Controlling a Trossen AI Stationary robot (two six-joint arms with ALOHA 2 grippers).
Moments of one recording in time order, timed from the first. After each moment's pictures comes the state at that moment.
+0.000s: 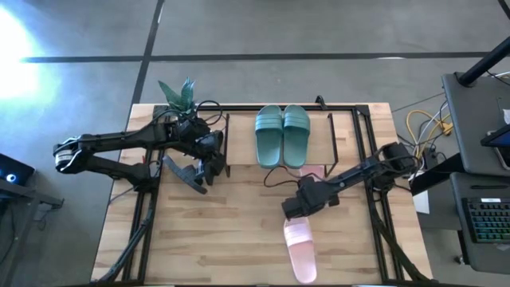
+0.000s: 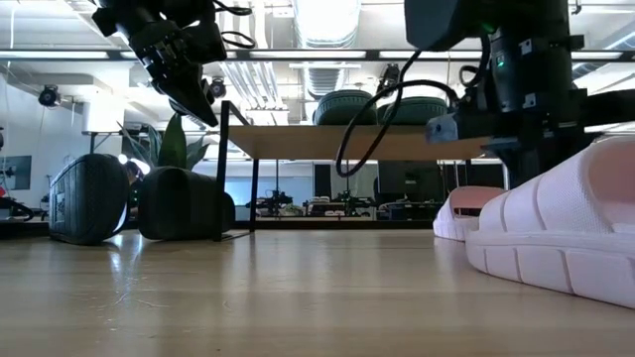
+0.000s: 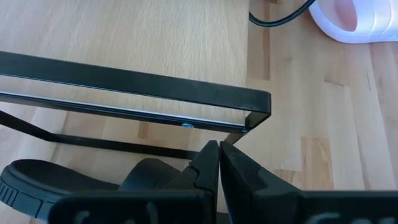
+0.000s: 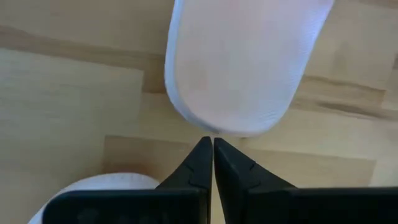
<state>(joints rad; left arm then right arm) 0.30 1.10 0.86 -0.61 0.20 0.09 0.35 1.84 1.22 -1.10 0.10 1.75</state>
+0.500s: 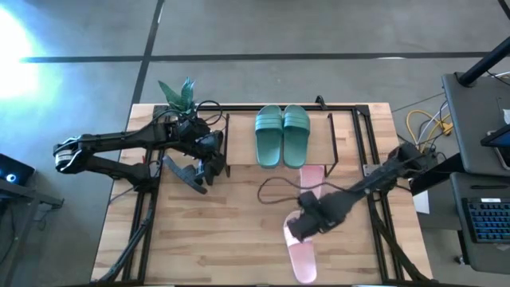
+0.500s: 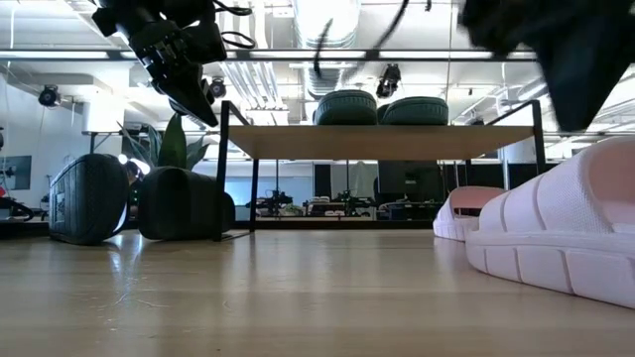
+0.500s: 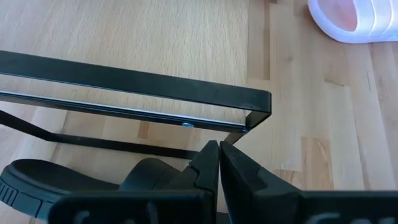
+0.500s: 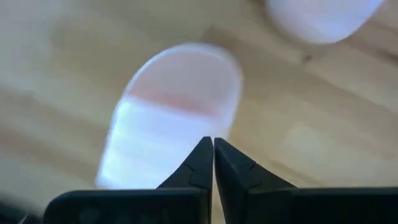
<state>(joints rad) 0.30 1.10 0.86 -0.61 0.20 0.09 0.54 1.74 1.37 -1.08 0.09 1.67</state>
